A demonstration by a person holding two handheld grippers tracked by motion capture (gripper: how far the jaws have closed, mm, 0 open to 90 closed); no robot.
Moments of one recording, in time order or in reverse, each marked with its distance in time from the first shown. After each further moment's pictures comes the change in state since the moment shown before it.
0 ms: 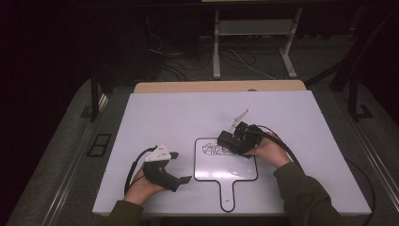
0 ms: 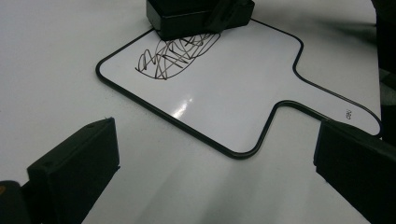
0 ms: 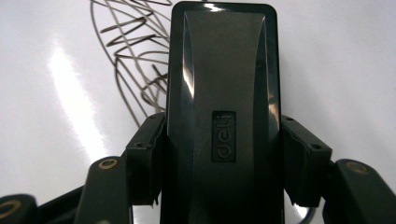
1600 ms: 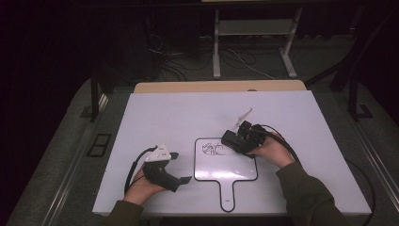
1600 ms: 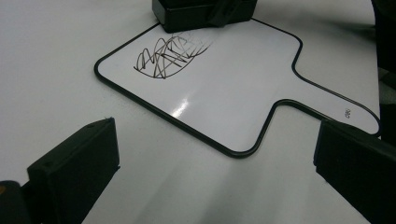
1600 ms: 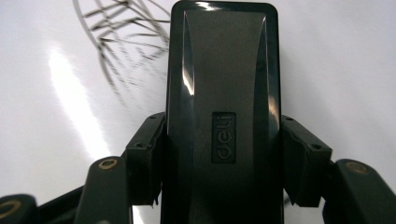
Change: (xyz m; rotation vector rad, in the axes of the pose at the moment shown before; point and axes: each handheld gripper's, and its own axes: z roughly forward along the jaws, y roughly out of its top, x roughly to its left) left arm 0.000 0.000 0.000 0.001 -0.002 -0.002; right arm -0.004 -0.007 -0.005 0.023 0.000 0.053
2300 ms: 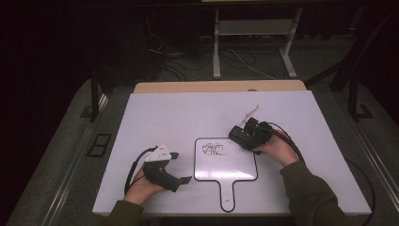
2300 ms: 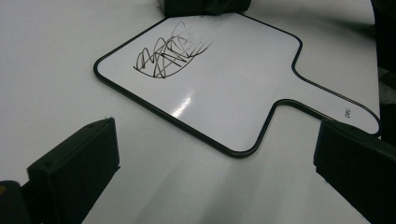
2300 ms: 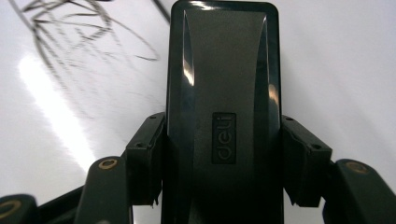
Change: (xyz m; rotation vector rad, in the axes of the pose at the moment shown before) left arm 0.000 0.000 0.001 0.004 -0.001 0.002; right arm -0.017 -0.011 -0.005 0.015 -0.078 0.056
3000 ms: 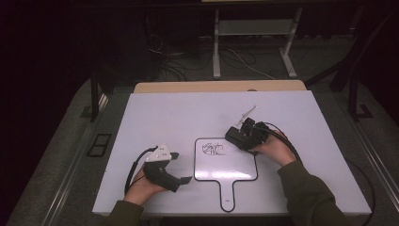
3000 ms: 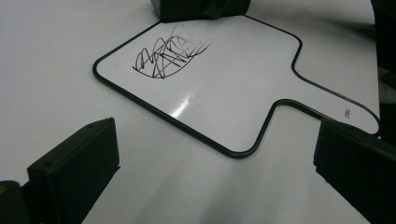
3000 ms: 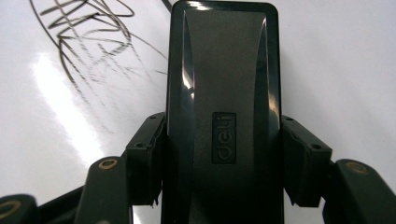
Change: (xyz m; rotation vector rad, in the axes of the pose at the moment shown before) left arm -0.001 0.000 0.000 -0.001 0.000 0.001; right arm 0.004 0.007 0.003 -0.008 0.031 0.000
